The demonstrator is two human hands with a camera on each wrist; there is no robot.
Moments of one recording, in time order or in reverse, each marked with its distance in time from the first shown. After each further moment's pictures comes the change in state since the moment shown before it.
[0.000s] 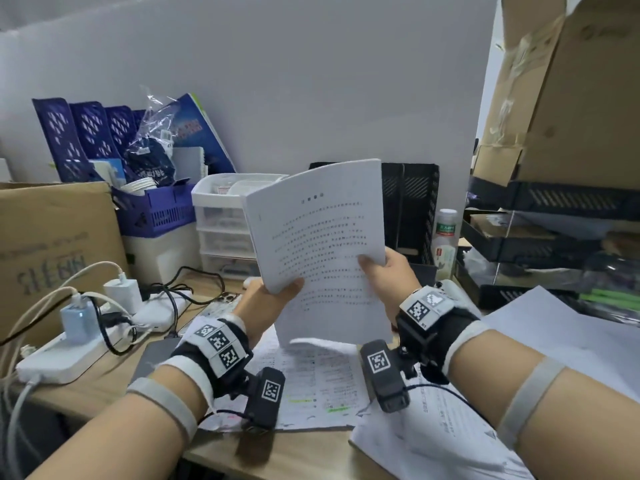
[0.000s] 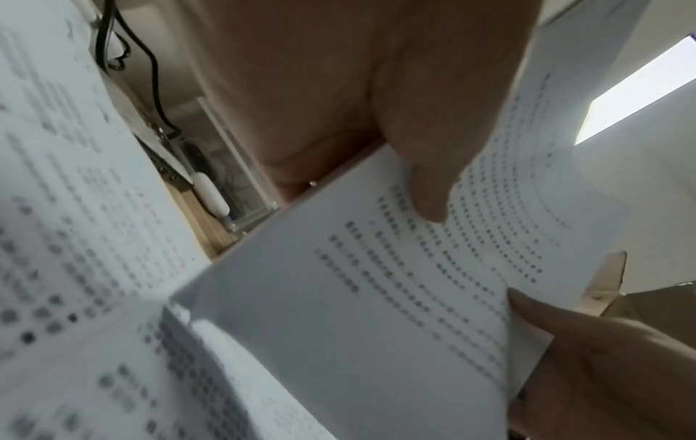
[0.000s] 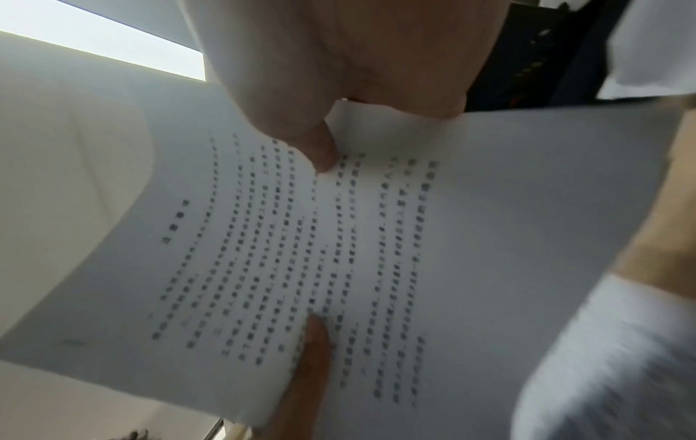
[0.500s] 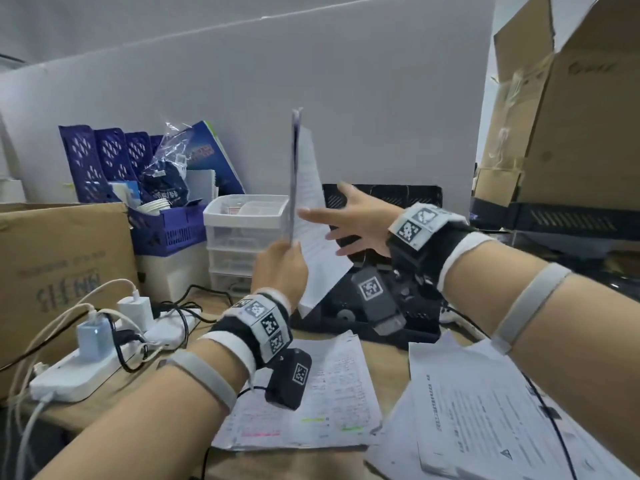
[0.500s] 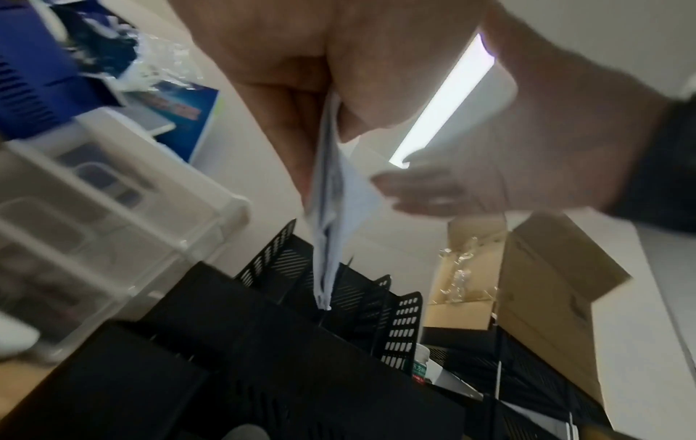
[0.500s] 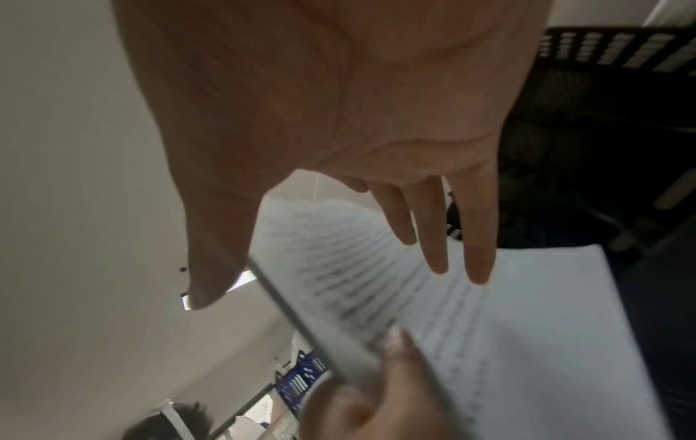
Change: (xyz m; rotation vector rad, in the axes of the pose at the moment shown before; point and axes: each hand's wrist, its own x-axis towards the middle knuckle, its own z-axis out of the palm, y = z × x) left_hand 0.010 0.083 0.021 0.653 0.307 0.282; right_hand 0.004 -0.158 0.025 -0.275 -0.385 0.028
